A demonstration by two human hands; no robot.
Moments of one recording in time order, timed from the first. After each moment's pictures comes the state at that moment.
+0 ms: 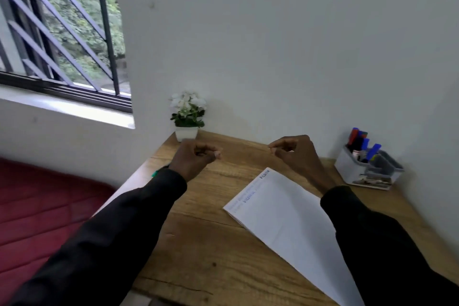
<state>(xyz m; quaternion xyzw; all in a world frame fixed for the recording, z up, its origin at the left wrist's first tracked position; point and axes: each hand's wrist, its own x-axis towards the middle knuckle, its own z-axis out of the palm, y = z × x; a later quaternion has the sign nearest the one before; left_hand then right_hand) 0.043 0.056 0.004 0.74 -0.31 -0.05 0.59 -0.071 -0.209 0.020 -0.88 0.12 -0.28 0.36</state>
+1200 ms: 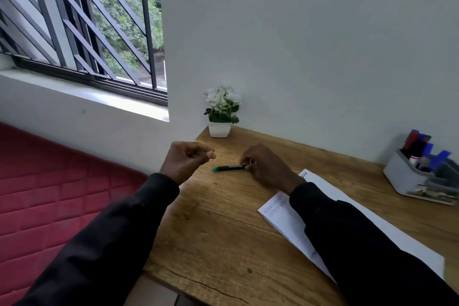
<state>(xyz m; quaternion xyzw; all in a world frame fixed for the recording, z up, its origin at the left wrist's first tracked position) 0.072 0.133 -0.017 0.74 -0.24 -0.03 0.63 0.035 -0.118 -0.041 -0.98 -0.08 -0.10 0.16</state>
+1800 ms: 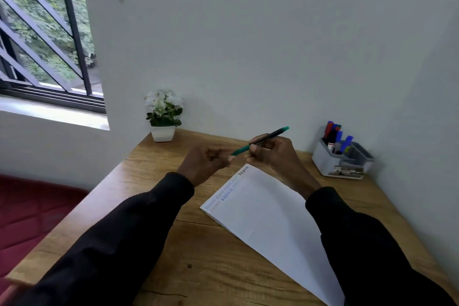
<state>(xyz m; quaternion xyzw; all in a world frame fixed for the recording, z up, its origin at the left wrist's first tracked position) 0.008 0.000 0.004 0.70 -0.38 -0.12 0.59 -0.098 -0.194 0.020 -0.73 0.06 -0.22 0.64</state>
